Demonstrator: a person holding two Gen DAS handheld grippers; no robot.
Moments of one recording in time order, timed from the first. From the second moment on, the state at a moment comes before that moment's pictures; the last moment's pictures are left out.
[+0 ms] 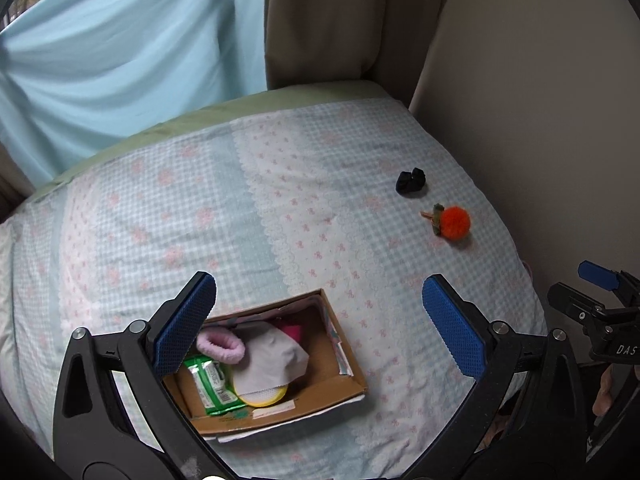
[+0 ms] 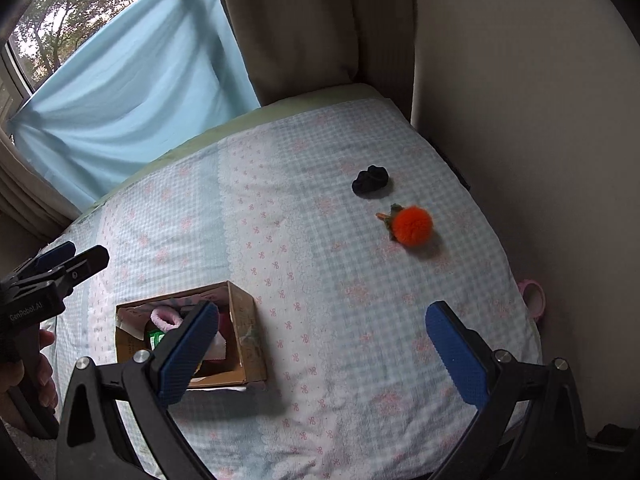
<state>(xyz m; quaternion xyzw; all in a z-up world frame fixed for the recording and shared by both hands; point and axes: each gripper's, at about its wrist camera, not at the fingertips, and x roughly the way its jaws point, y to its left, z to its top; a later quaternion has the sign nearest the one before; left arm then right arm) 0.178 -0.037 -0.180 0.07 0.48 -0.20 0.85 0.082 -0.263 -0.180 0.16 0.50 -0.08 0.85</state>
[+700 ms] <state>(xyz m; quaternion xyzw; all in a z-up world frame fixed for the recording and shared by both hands) 0.351 -0.310 -0.351 0.21 0.51 -0.37 0.75 0.151 -0.415 -0.343 0.40 0.43 -0.18 0.79</state>
